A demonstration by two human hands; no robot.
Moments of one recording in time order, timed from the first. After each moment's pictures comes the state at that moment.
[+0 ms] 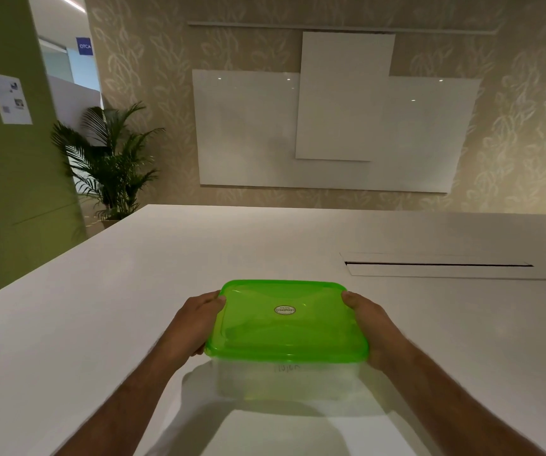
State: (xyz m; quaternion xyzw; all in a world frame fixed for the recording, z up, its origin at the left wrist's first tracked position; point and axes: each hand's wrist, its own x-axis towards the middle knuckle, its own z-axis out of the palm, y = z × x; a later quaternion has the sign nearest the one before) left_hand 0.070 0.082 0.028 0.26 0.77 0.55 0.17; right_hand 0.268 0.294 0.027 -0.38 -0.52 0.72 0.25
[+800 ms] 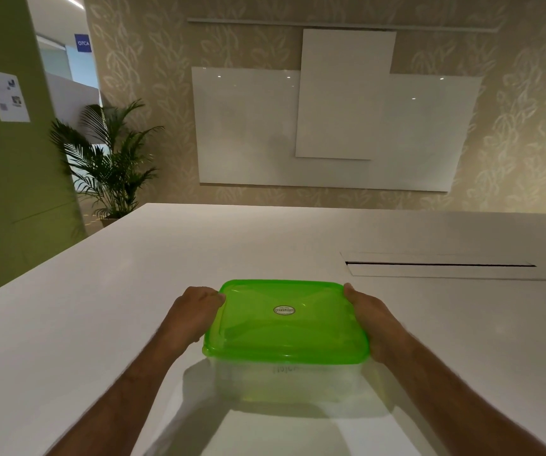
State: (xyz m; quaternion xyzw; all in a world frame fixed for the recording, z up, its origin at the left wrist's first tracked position) left_hand 0.044 0.096 0.027 0.27 0.81 0.50 0.14; right_hand 0.259 0.304 0.032 -0.39 -0.55 0.69 0.26
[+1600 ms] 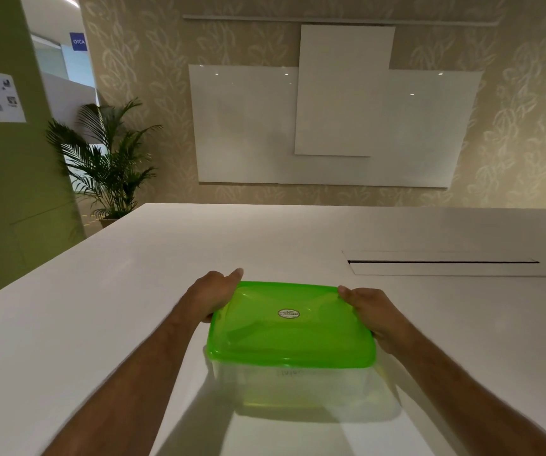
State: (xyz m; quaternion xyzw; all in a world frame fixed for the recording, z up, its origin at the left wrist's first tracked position) left_hand 0.015 0.144 0.047 0.25 0.87 0.37 0.19; right_hand 0.256 0.320 0.031 -0.35 -0.67 0.59 0.28
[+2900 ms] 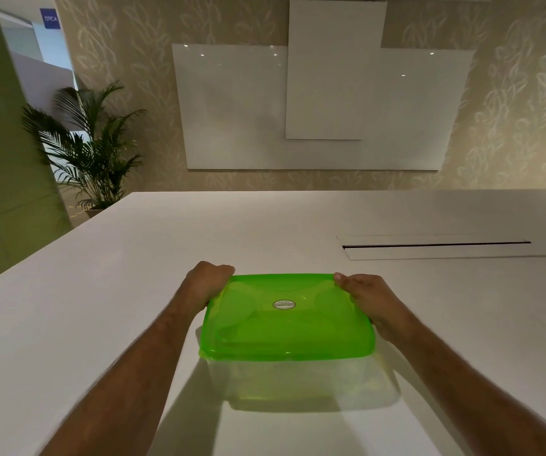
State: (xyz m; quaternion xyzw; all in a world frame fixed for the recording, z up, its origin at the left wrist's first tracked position) left_hand -0.002 0.162 0.030 0.20 0.84 0.46 0.21; right_hand 0.253 0.332 0.018 -0.34 -0.69 0.57 0.29
